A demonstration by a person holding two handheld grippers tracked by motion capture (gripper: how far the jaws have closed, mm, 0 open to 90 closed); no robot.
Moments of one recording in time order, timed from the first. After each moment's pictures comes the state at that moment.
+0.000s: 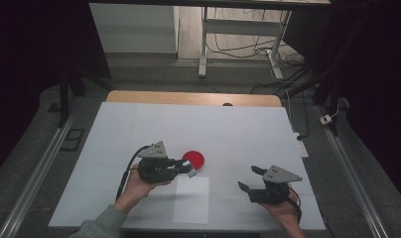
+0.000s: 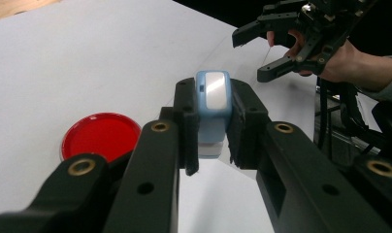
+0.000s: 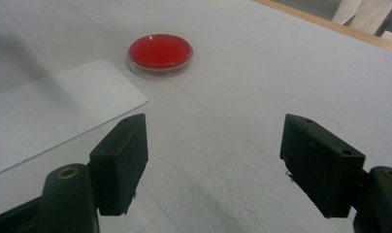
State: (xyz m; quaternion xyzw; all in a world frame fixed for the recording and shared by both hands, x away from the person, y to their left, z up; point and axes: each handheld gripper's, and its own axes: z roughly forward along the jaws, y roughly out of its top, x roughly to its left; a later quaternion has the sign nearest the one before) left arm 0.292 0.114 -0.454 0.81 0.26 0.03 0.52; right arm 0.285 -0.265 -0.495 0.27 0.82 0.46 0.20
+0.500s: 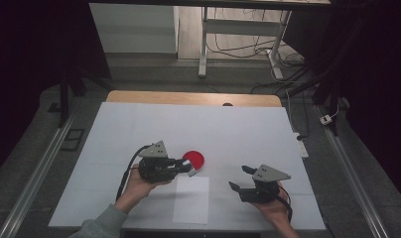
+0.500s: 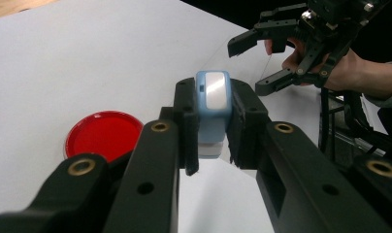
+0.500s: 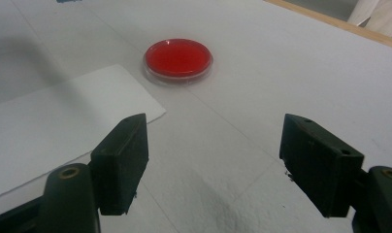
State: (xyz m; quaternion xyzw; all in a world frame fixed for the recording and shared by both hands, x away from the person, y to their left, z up) left arm 0.293 0.113 -0.456 0.81 0.26 0.04 0.52; right arm 0.289 -0.241 -0.500 0.26 0.82 0.47 0.19
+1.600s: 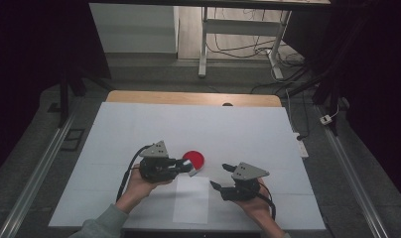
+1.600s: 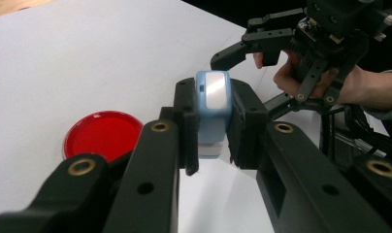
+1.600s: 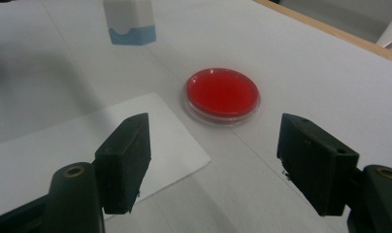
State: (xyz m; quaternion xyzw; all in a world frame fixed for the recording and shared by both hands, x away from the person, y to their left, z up) left arm 0.295 0.112 -0.457 0.81 0.27 0.04 0.52; right arm 0.291 -0.188 -0.497 0.22 0.83 0.48 0.18
